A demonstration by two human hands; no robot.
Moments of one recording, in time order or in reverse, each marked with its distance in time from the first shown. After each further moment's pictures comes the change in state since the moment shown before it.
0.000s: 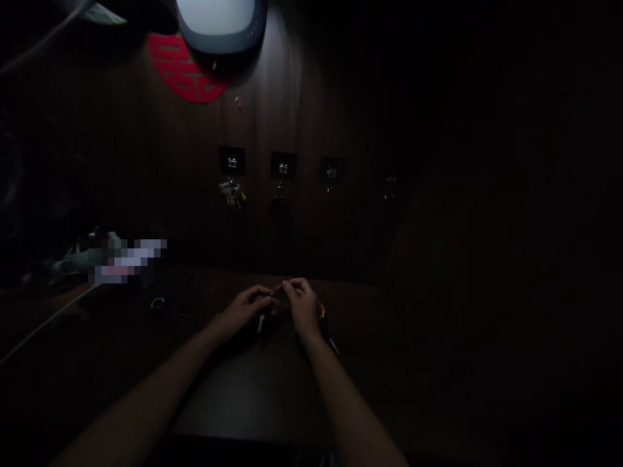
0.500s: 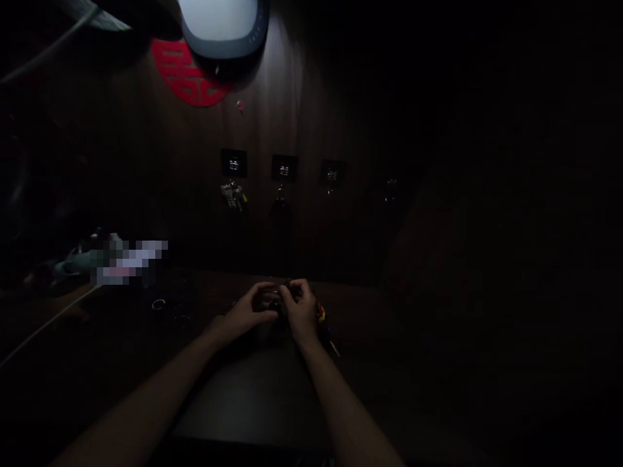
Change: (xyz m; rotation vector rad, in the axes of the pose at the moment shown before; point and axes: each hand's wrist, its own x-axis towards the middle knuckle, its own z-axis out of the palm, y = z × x) left_hand -0.003 -0.001 0.002 0.024 -0.061 0.066; right_hand -0.005 0.003 0.002 -0.185 0.037 -0.242
